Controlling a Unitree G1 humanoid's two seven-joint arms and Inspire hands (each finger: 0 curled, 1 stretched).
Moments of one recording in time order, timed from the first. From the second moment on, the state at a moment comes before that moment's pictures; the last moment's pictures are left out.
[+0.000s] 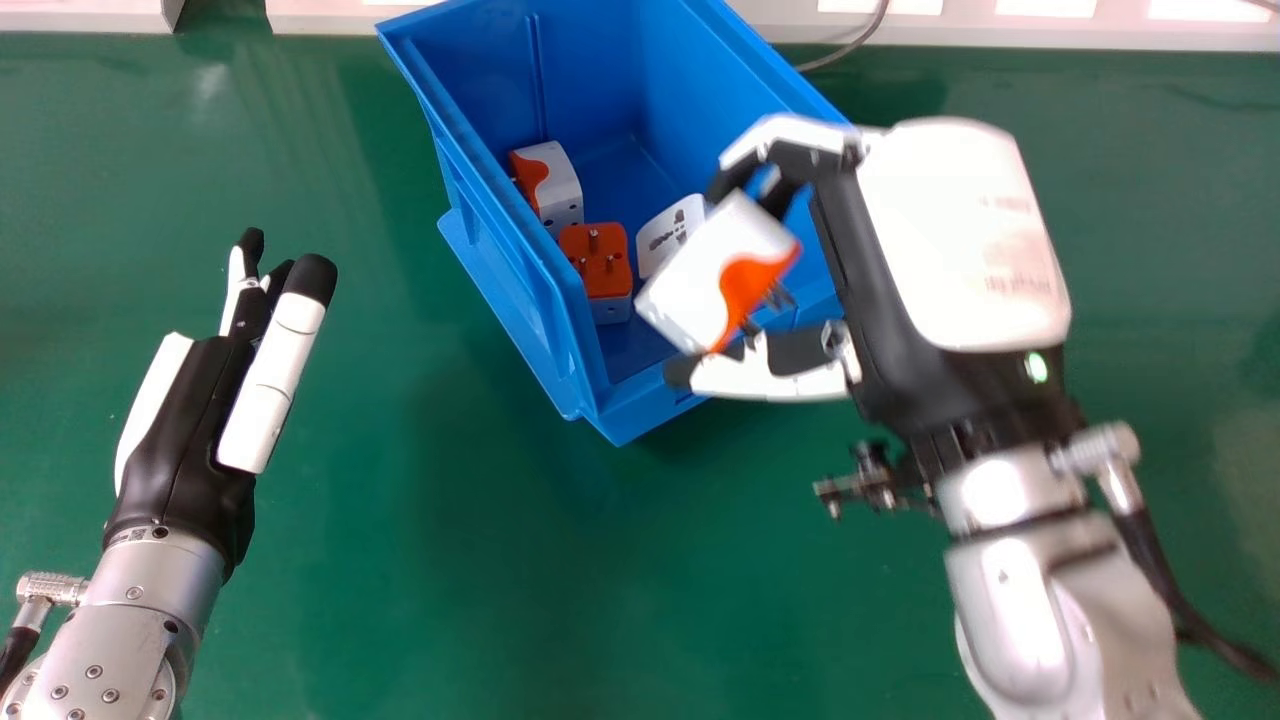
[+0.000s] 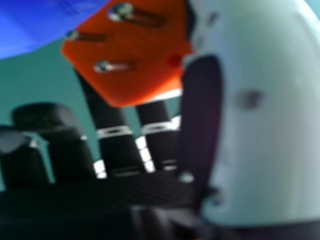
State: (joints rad) left arm 0.14 0.29 0.22 -0.24 -0.03 0.22 -0.19; right arm -0.13 -0.17 0.34 -0.39 -1.00 0.13 -0.09
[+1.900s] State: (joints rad) left arm 0.17 0.28 0.22 -0.30 -0.04 0.23 -0.17; right arm -0.92 -0.07 0.53 0.81 -0.87 0.17 -0.22
